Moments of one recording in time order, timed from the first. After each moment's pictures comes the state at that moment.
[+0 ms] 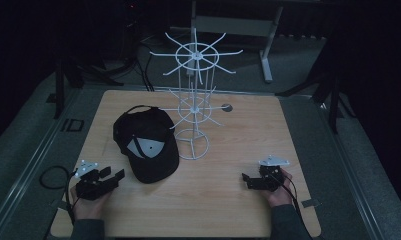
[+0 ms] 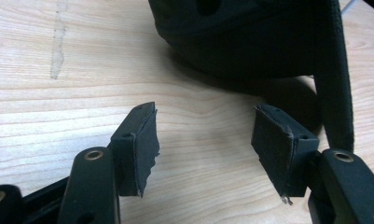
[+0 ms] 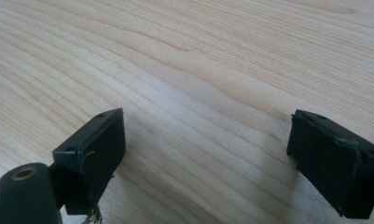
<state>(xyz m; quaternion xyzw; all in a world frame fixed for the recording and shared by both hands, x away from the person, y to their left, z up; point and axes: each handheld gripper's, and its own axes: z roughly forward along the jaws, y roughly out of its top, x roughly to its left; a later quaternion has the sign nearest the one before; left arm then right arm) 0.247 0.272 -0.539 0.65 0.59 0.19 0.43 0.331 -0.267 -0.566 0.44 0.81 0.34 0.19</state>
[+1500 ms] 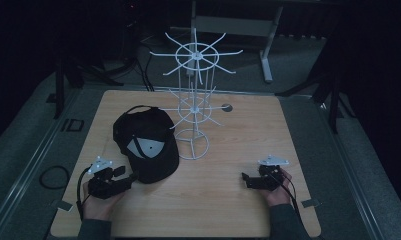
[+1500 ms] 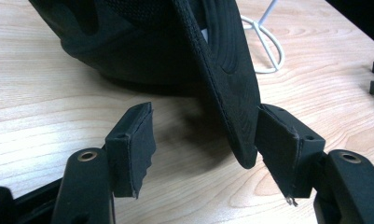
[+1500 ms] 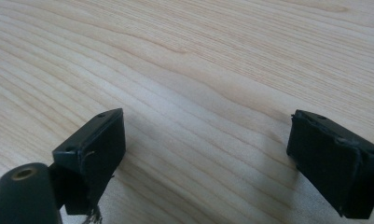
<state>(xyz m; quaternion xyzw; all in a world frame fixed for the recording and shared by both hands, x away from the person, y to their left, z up) 0.250 0.235 -0.518 0.70 0.55 0.15 0.44 0.331 -0.265 -0.566 0.45 0.80 0.34 0.20</state>
